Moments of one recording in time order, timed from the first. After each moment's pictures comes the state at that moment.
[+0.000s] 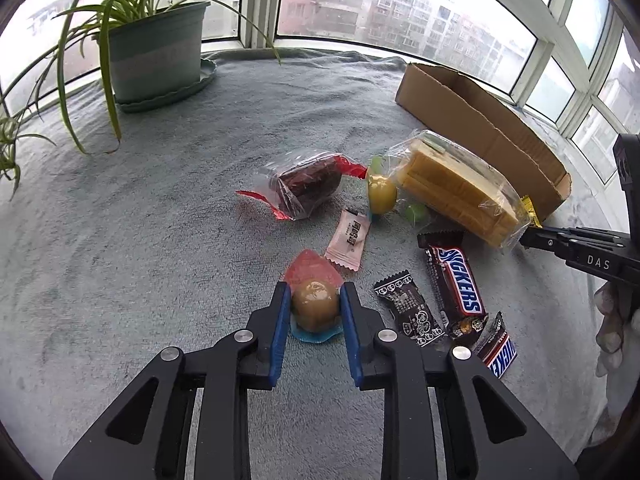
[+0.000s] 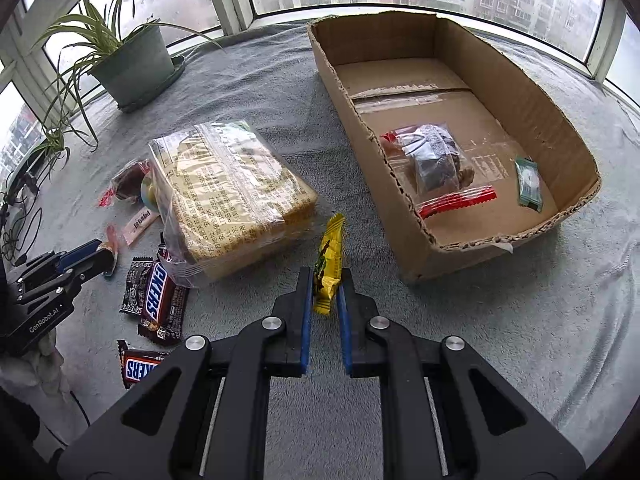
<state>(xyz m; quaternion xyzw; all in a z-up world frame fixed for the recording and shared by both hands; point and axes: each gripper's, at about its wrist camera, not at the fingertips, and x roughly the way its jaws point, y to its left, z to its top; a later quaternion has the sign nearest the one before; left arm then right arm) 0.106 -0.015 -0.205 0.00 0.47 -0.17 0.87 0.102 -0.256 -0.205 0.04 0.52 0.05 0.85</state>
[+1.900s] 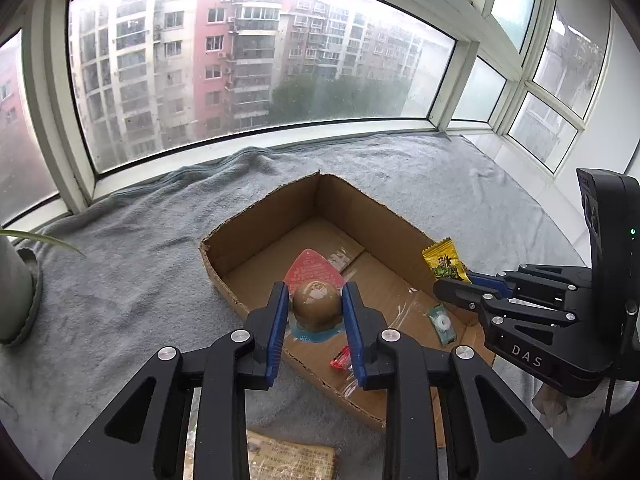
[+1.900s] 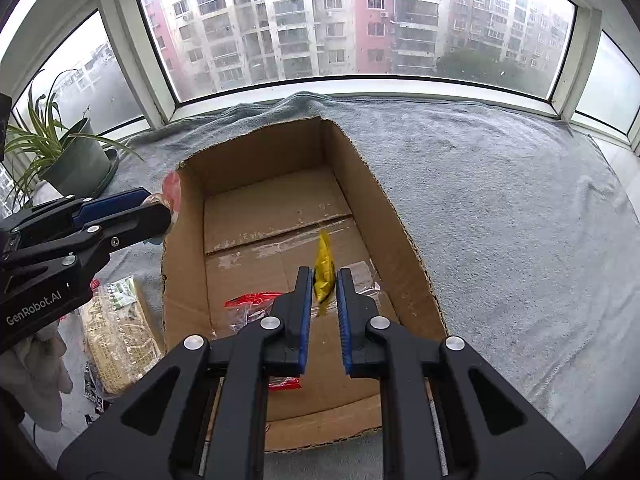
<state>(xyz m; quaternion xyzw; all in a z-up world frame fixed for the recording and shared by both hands) 0.232 -0.219 -0.120 0.04 0.41 -0.30 0.86 0.194 -0.375 -0.151 0.04 0.46 0.00 0.89</state>
